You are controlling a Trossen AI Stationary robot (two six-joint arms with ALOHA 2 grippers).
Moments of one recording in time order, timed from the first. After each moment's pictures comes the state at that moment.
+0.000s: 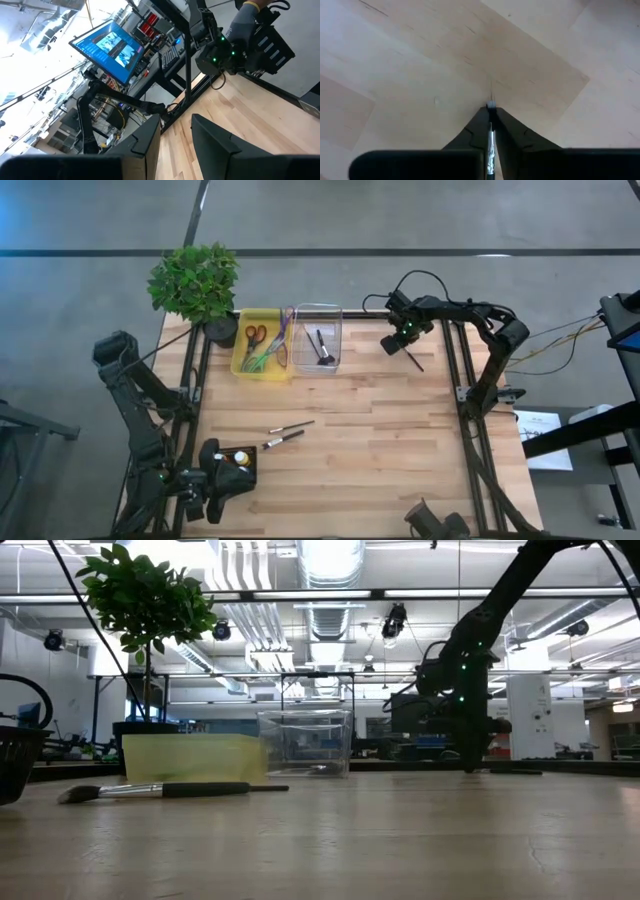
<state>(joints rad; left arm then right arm) -1.09 1.29 0.88 0.29 -1.06 0.72 -0.88 1.82 1.03 -0.71 0.05 0.16</state>
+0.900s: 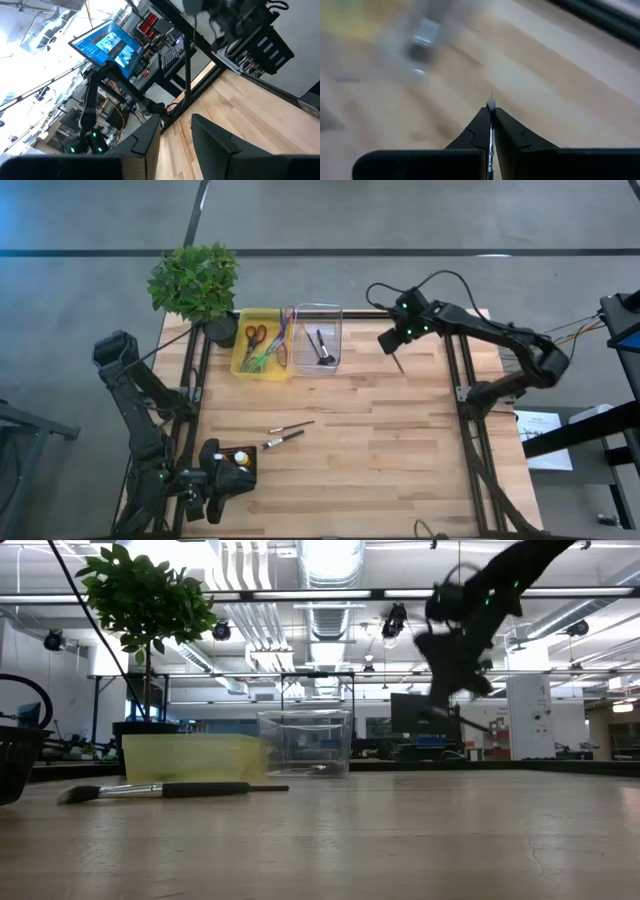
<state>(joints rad) -1.09 1.29 0.88 0.29 -1.06 0.72 -0.73 1.39 0.94 -0.55 -0.21 0.29</state>
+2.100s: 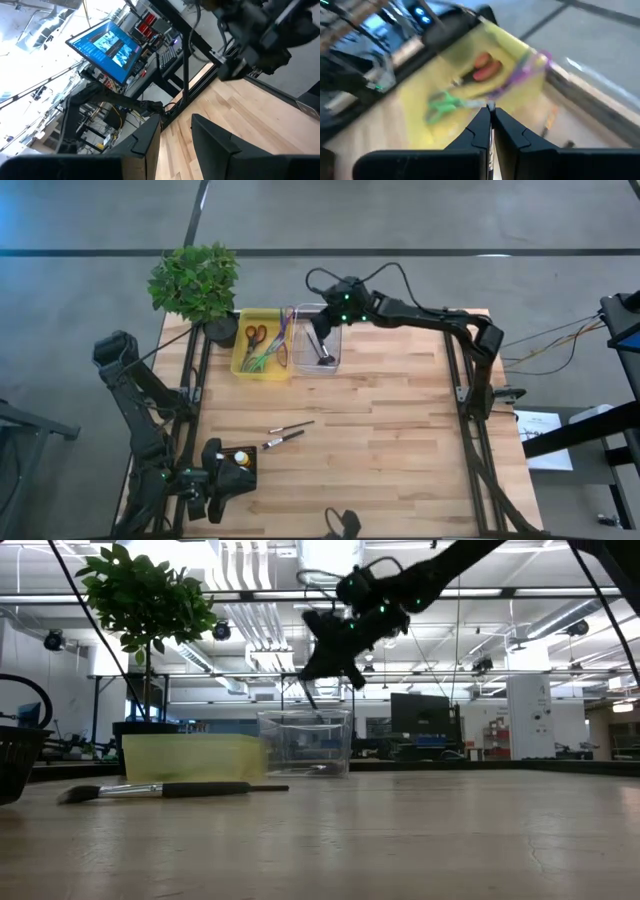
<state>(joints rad) -1.08 1.29 0.88 0.27 -1.04 0.71 -0.50 1.91 1.48 -0.10 -0.21 0.39</state>
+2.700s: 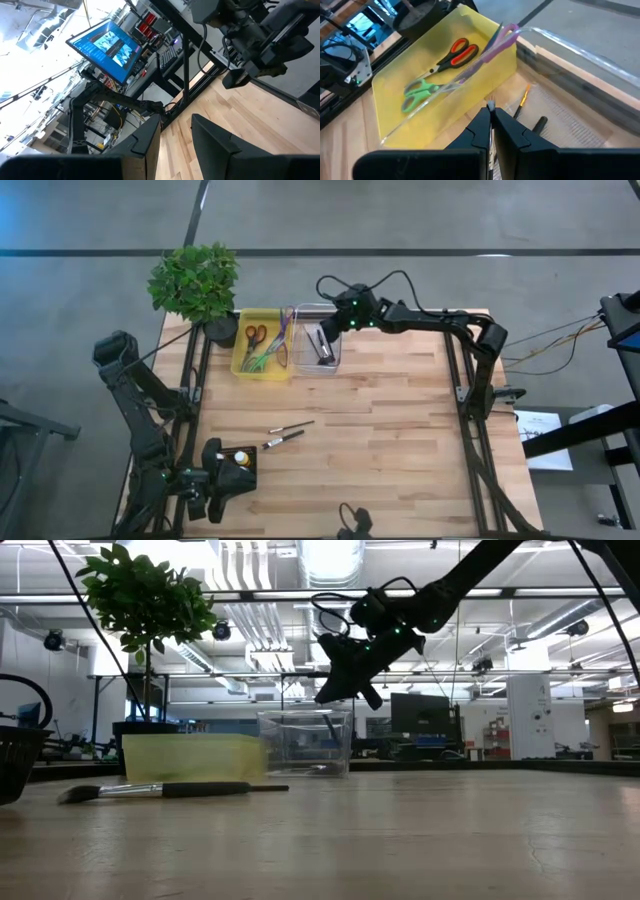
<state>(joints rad) -1.08 1.29 0.88 0.27 -1.04 0.71 -0.55 1.89 1.29 0.03 -0.22 0.40</state>
